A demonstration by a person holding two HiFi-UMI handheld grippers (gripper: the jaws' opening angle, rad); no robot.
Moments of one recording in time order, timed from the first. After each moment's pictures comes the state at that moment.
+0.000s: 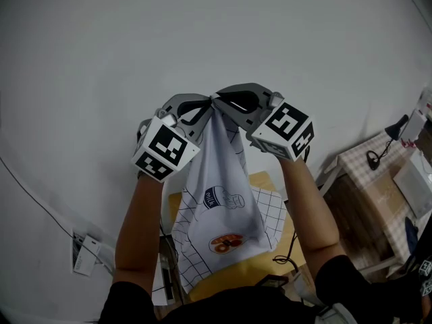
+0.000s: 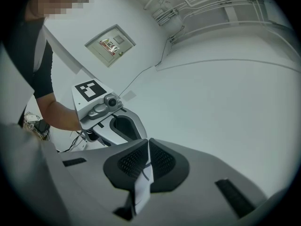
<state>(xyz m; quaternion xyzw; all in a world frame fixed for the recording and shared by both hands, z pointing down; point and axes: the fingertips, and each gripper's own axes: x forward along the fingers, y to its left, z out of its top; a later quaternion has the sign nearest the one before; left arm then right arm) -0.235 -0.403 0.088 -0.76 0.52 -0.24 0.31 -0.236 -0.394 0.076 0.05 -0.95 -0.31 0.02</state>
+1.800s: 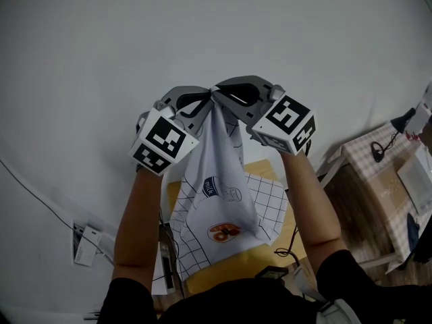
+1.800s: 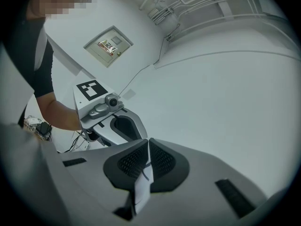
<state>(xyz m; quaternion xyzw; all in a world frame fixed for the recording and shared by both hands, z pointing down) -0.240 -0.422 0.106 -0.77 0.52 -0.25 0.28 -0.242 -0.412 0.093 0.04 -0.96 -0.28 0.02</state>
